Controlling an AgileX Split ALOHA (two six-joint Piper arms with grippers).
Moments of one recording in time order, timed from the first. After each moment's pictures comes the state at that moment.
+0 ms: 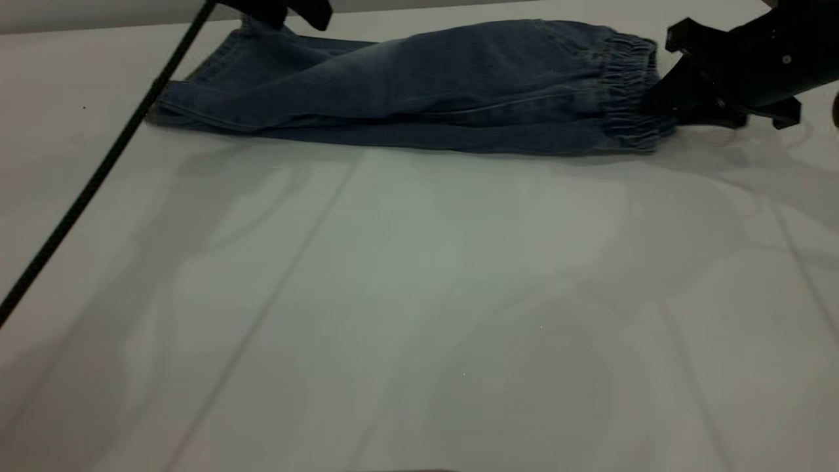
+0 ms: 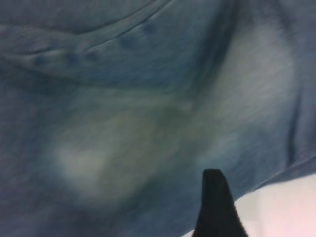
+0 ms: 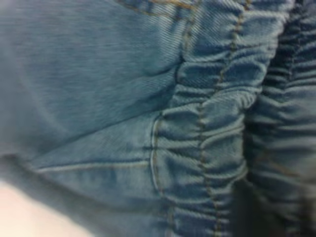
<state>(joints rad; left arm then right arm) -0.28 2.16 -1.56 -0.43 0.44 0.44 -0.07 2.27 -1.10 1.82 0.60 -1.48</state>
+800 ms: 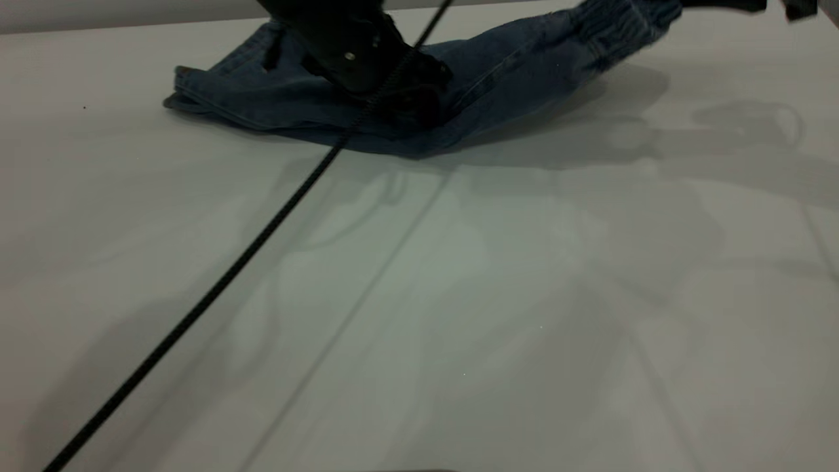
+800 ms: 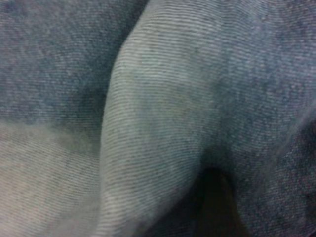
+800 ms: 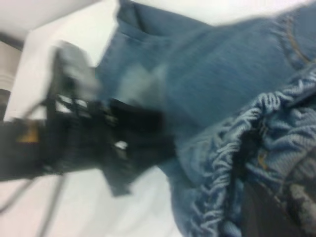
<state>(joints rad) -0.46 2.42 -1.64 -0.47 0.24 0.44 -0.13 2.02 -1.10 1.59 0.86 -1.33</state>
